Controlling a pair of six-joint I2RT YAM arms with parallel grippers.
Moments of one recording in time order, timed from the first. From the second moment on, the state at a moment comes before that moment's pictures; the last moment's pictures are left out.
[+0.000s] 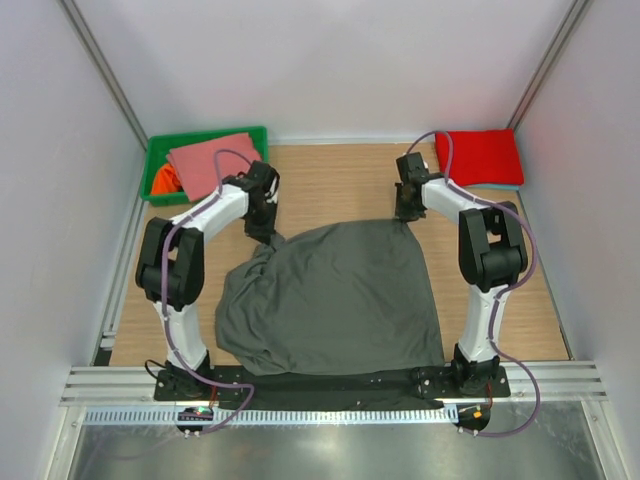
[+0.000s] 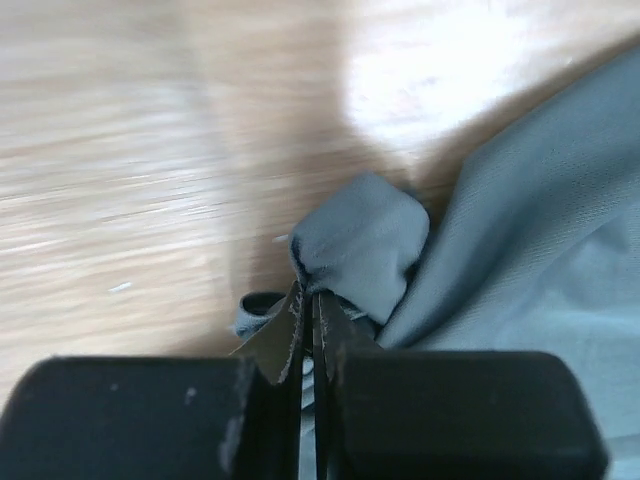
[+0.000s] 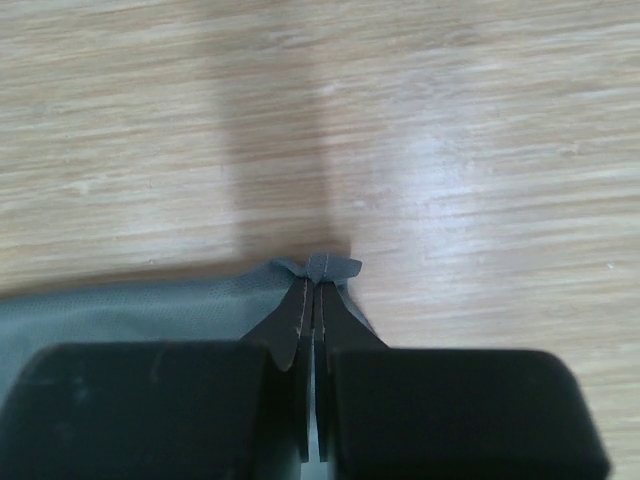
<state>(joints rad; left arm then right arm) -0.36 1.94 1.42 -0.77 0.03 -0.24 0.23 2.02 1.43 -0.48 0.16 0.29</state>
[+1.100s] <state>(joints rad) -0.34 0.85 1.87 -0.85 0.13 -0.19 0.26 0.81 1.59 -0.85 0.04 0.46</state>
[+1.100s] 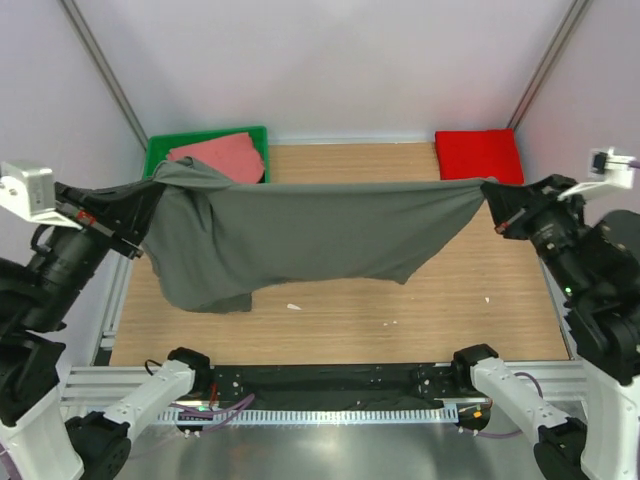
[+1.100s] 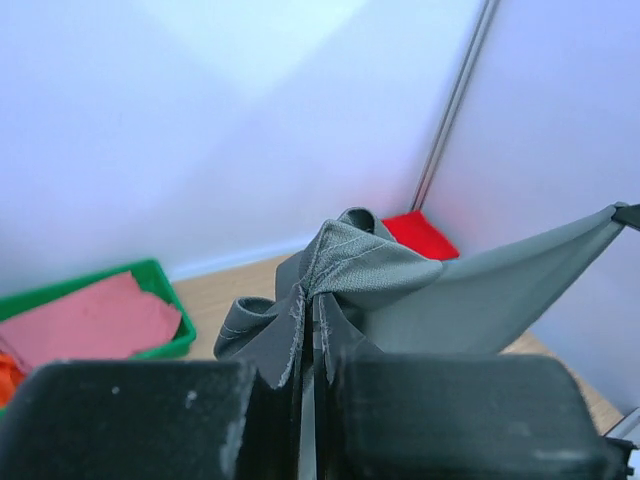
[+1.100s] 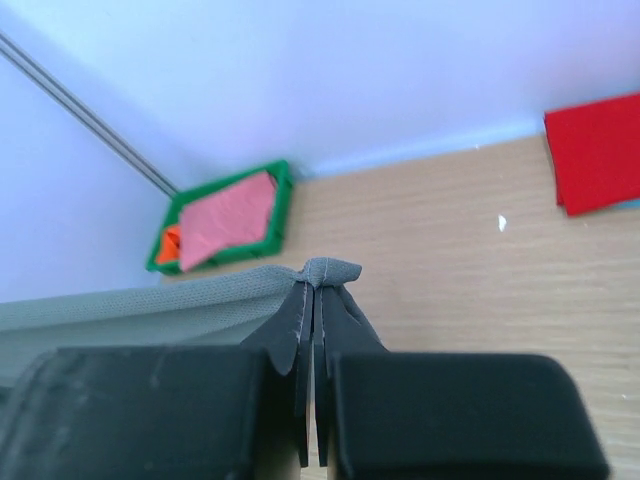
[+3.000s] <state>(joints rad) -0.27 0.82 0.62 -0.96 0.08 -0.83 0.18 1.01 0.65 -0.77 0.08 0.62</state>
